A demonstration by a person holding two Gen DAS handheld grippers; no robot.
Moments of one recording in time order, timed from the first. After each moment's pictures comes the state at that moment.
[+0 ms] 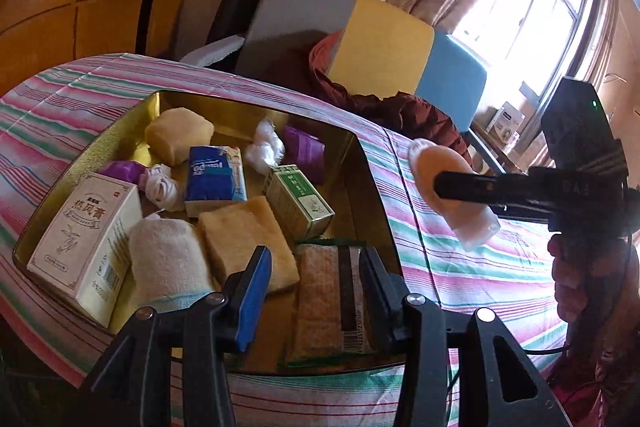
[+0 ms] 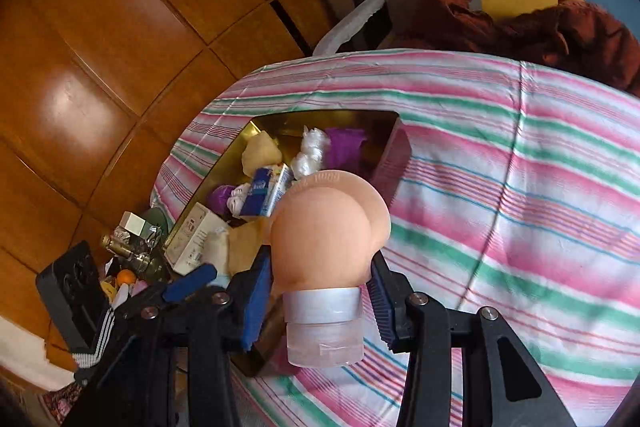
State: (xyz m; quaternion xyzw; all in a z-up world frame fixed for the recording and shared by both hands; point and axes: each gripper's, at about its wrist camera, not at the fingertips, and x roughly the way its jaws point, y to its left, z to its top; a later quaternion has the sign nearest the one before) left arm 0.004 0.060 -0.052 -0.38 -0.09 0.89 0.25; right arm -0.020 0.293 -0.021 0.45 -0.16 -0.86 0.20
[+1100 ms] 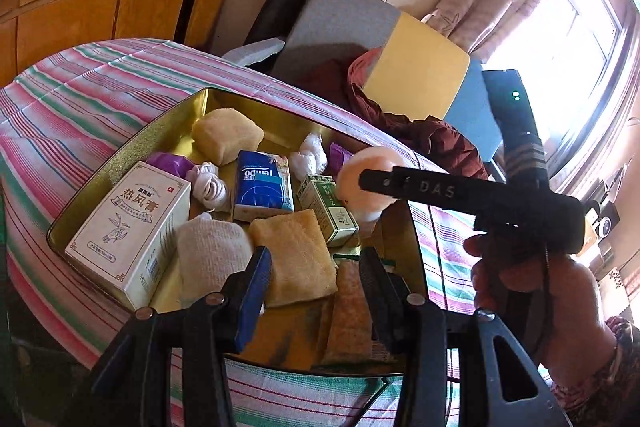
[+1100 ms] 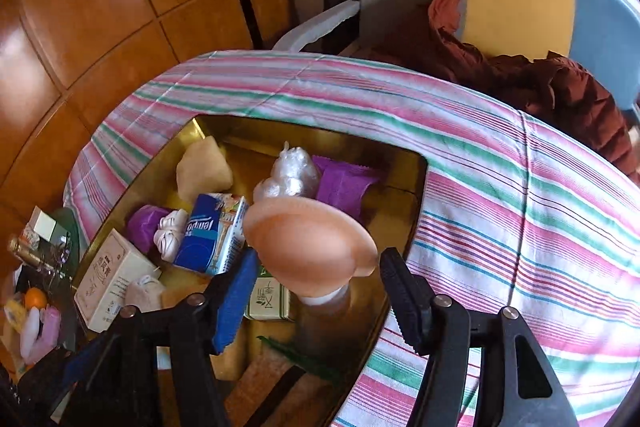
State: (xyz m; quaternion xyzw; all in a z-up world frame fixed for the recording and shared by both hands) left arm -0.001 0.030 -0.047 -0.39 -0.13 0.89 0.20; right arm -0.084 0.222 -0.047 0.45 -0.05 -0.89 0.07
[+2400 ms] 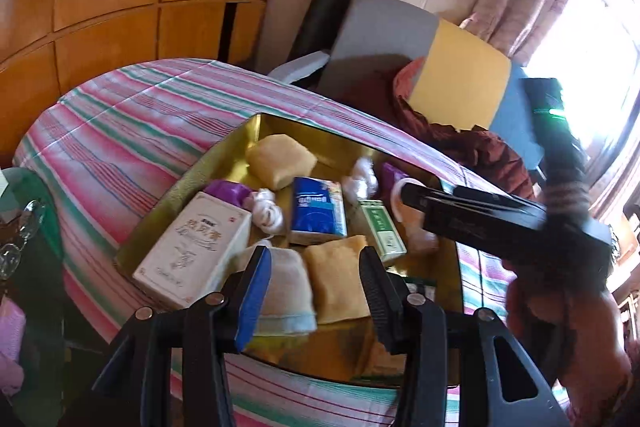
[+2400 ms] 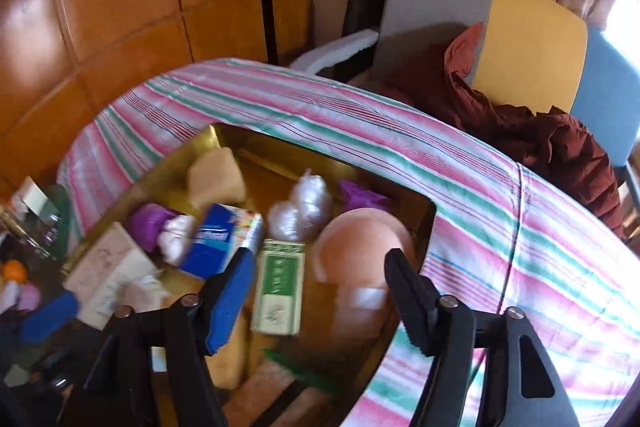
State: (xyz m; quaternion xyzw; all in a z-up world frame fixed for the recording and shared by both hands) left arm -0.004 0.017 -0.024 -0.38 -0.10 0.91 0.10; right arm -0.070 0.196 -0.029 0.41 0.03 -0.91 0.09
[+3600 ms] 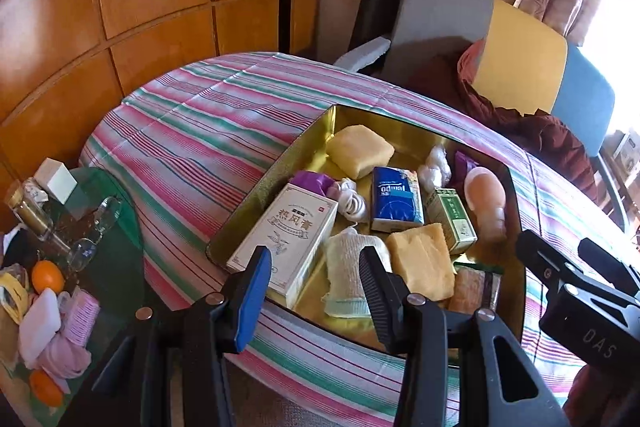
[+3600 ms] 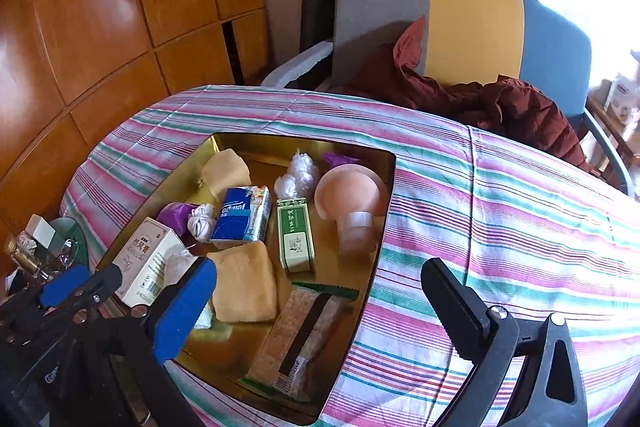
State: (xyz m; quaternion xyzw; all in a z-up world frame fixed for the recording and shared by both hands) left arm 0.001 0.002 -0.013 -0.42 -0.03 0.91 -0.01; right arm 0.008 0.188 -0.008 0.39 -0.03 -0.92 0.01
